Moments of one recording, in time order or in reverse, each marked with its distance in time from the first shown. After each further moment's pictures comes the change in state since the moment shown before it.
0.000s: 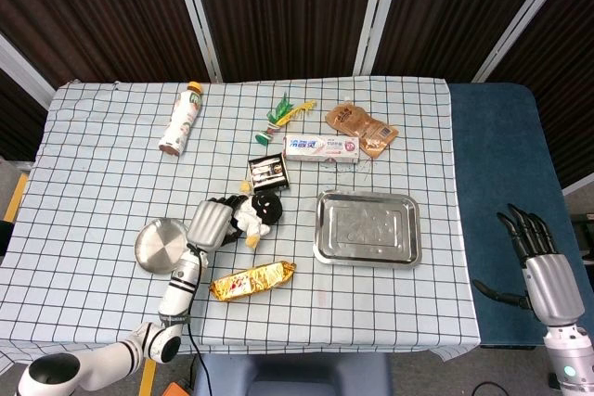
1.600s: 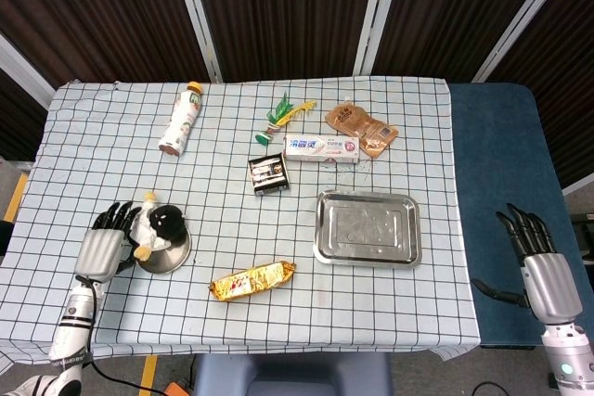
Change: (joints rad) left arm 0.326 0.456 0.115 -0.357 -0.043 0.071 0.044; right arm 0.003 -0.004 0.003 -0.011 0.017 -0.020 -0.021
